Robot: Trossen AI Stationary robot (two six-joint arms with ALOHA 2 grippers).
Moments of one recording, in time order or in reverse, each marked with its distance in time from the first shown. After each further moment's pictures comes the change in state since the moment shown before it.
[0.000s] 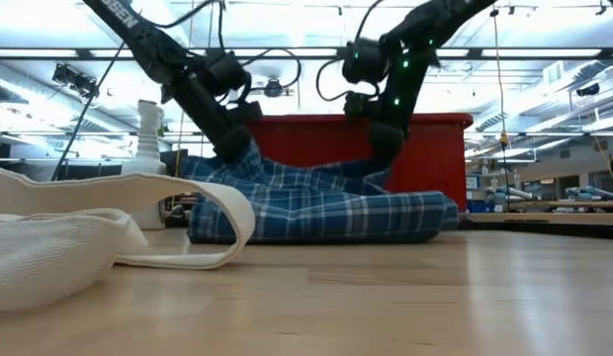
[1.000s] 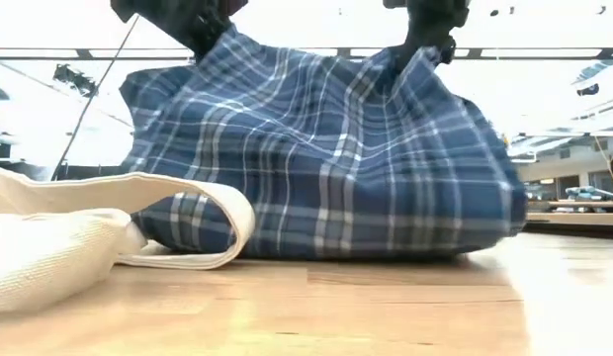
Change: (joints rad) left arm -0.472 -0.349 0.006 -0.142 0.005 -0.144; right arm 0.459 -0.332 0.017 -0.201 -0.147 0.556
